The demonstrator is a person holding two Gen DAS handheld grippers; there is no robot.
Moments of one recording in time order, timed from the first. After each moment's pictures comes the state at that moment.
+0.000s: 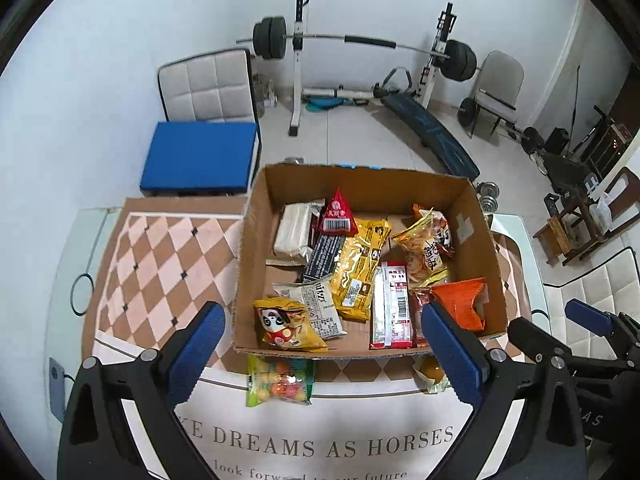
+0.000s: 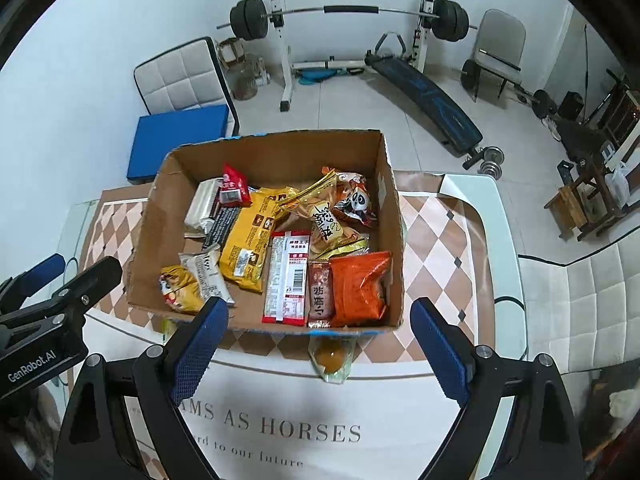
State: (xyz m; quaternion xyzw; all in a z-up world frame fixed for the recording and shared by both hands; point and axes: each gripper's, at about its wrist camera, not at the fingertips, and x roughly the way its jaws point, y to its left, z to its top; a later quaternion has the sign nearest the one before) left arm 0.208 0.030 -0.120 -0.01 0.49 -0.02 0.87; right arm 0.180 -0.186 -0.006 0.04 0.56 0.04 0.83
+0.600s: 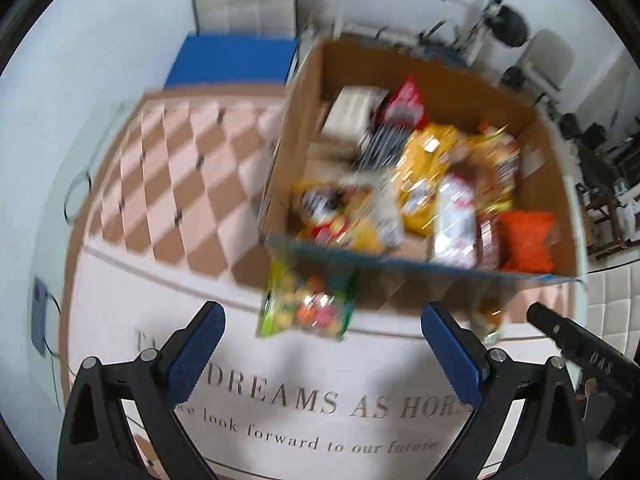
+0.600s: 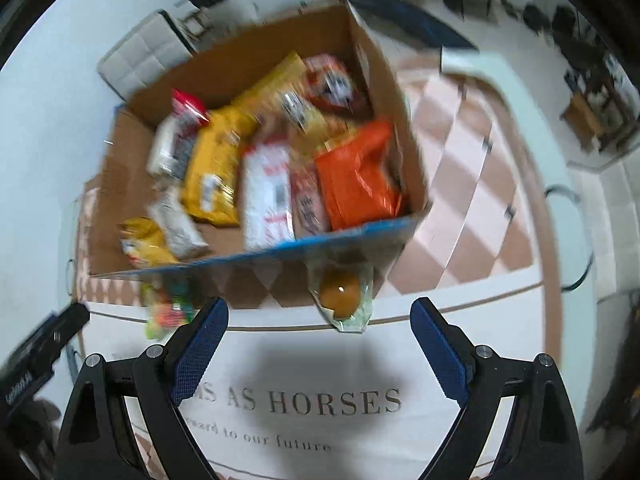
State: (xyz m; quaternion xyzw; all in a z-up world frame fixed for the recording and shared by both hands) left arm 0.184 0.071 -0.241 -0.06 0.60 0.04 0.80; right arm 0.161 -0.207 -0.156 0.16 0.65 0.01 0.74
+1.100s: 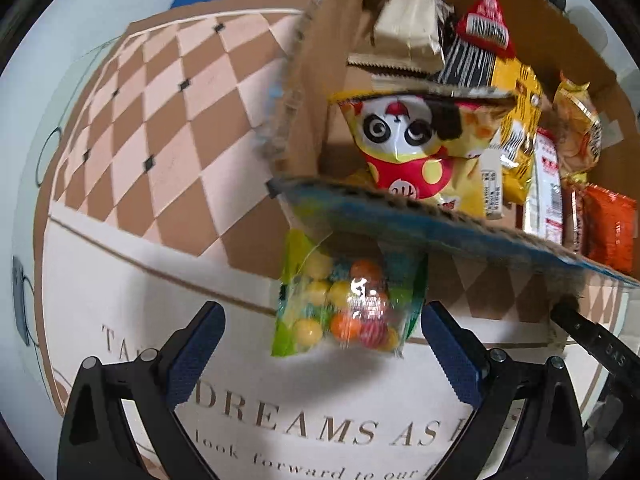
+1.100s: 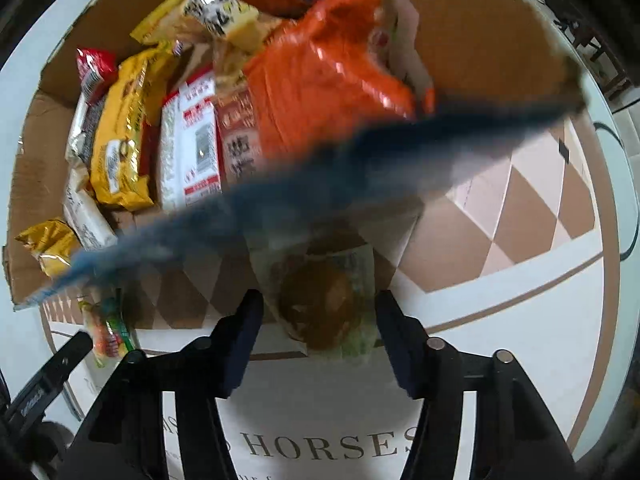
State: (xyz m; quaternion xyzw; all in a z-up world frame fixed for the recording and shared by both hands) left arm 0.211 0.087 -0.334 -0.05 0.67 0.06 0.74; right arm 0.166 -0.204 -0.242 0.17 0.69 -0.02 0.70
